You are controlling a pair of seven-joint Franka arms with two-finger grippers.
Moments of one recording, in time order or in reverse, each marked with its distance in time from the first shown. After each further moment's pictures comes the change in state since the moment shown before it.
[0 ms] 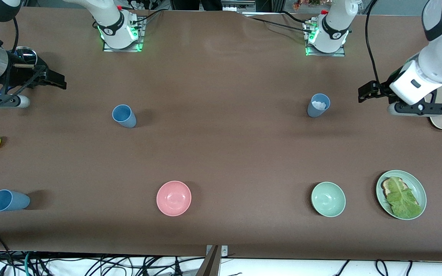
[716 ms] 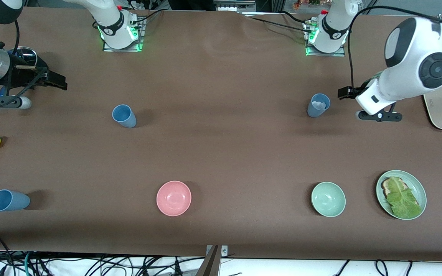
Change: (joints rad) left arm 0.000 0.012 -0.034 -0.261 0.022 0.094 0.000; right arm 0.000 0.006 0.000 -0.001 0.000 0.003 0.000
